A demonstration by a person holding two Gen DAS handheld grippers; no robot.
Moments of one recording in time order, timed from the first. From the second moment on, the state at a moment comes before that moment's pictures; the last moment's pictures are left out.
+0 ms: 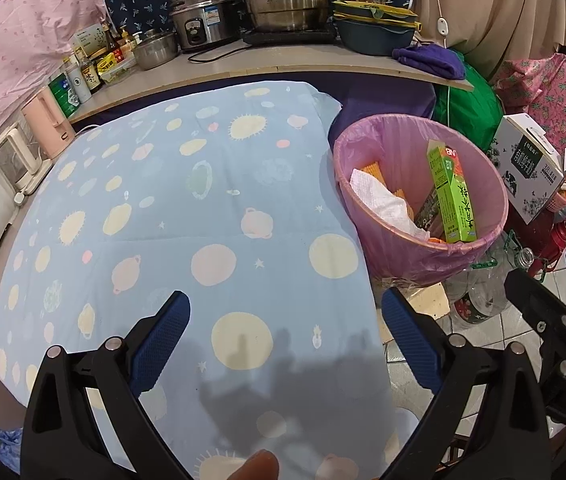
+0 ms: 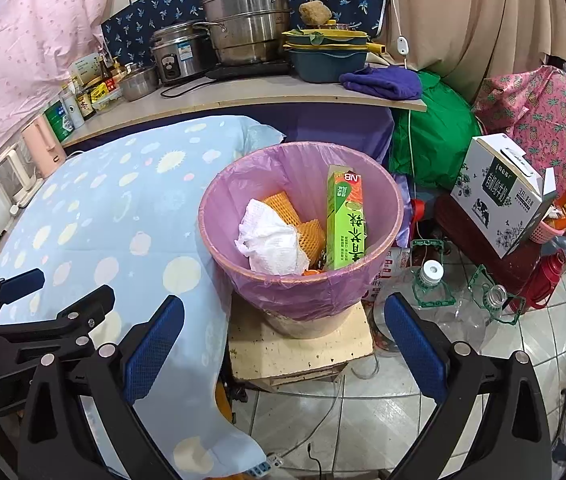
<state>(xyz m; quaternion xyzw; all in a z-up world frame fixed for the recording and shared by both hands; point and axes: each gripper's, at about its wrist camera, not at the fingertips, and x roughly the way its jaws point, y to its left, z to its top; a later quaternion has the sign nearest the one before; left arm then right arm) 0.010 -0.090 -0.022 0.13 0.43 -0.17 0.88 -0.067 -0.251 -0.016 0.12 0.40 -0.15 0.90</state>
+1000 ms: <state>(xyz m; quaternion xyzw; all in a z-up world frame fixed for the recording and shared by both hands) 0.013 -0.083 -0.024 0.13 0.43 -0.14 0.88 -0.057 -0.244 -0.020 0.11 0.40 -0.13 0.90</state>
